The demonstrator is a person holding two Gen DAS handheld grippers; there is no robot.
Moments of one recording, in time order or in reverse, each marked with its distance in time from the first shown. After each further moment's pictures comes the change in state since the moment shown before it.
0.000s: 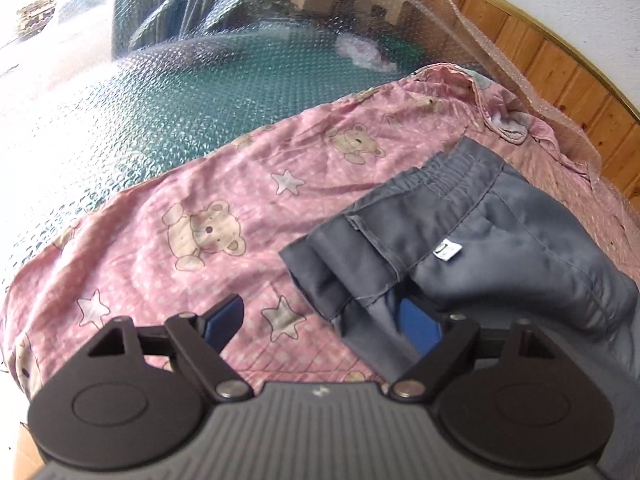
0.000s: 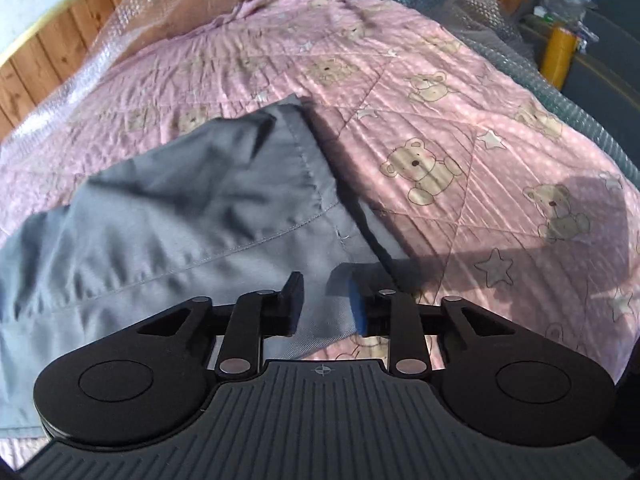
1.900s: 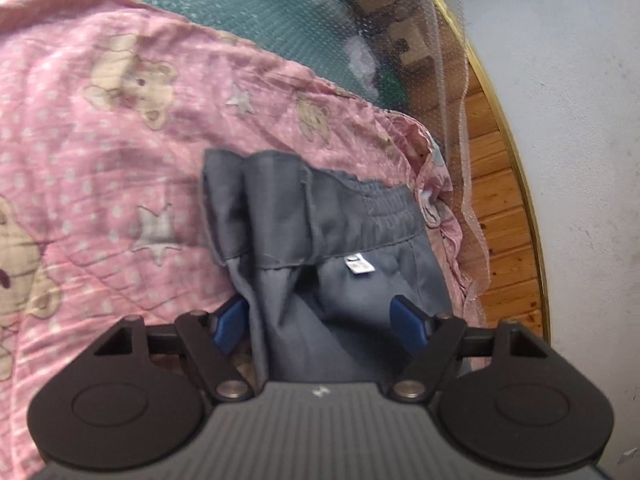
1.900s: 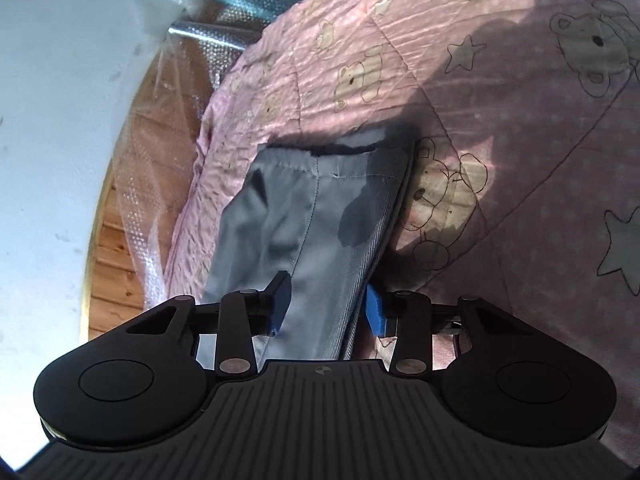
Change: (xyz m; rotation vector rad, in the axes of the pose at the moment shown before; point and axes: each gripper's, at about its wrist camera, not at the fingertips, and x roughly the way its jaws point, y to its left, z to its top) left arm 0.049 0.005 -0.015 -0.498 0.002 -0.455; right arm 0.032 -0.032 -0.081 0.853 -0.175 0.362
